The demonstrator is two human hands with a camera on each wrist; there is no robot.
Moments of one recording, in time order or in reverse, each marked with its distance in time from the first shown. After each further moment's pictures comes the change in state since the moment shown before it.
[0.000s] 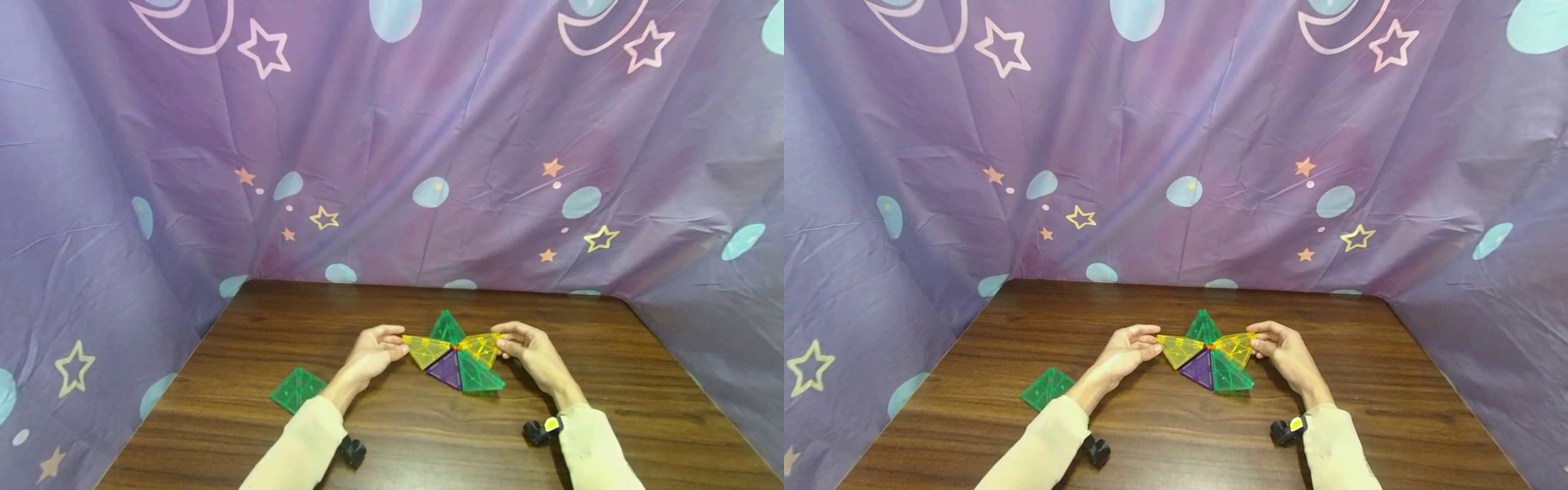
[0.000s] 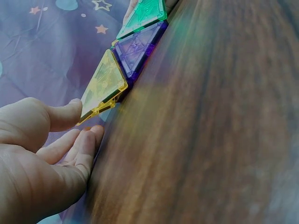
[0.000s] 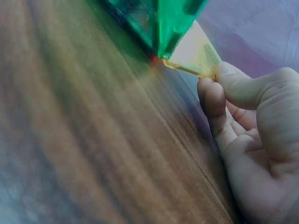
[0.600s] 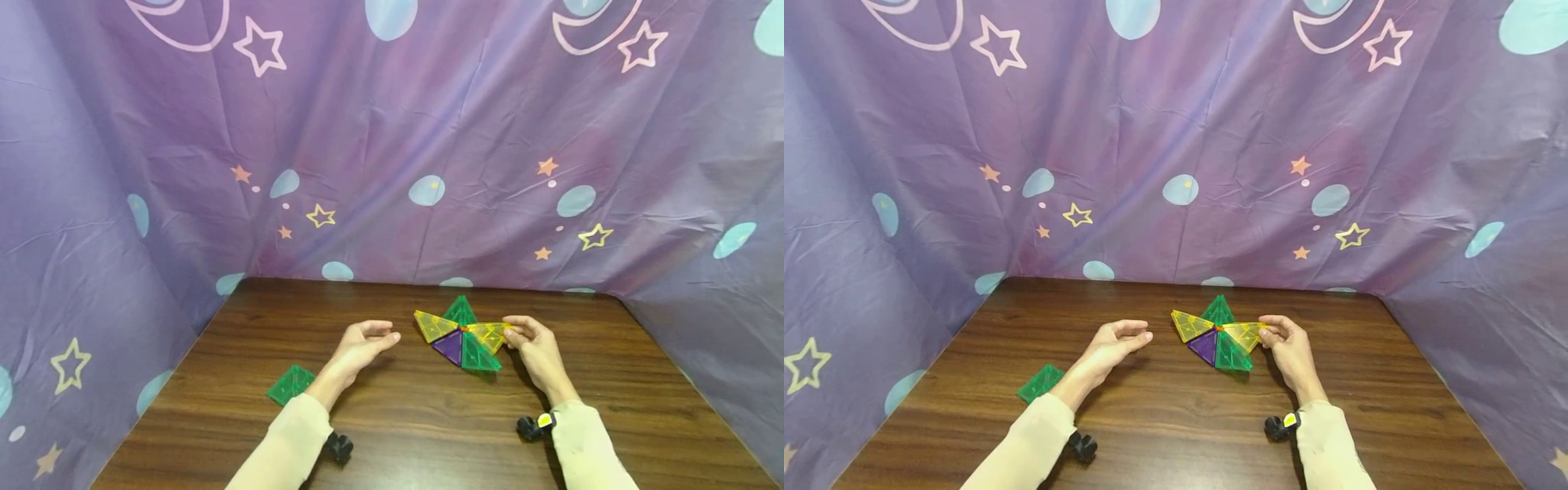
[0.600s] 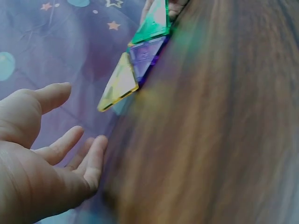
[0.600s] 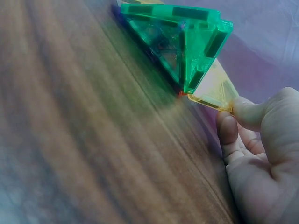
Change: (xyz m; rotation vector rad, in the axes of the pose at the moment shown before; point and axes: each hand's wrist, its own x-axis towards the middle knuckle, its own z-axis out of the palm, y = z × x) left_hand -0.007 0.011 -0.018 0.041 0.024 -0.030; right_hand -0.001 -0.002 0.001 -0.048 0.313 0.084
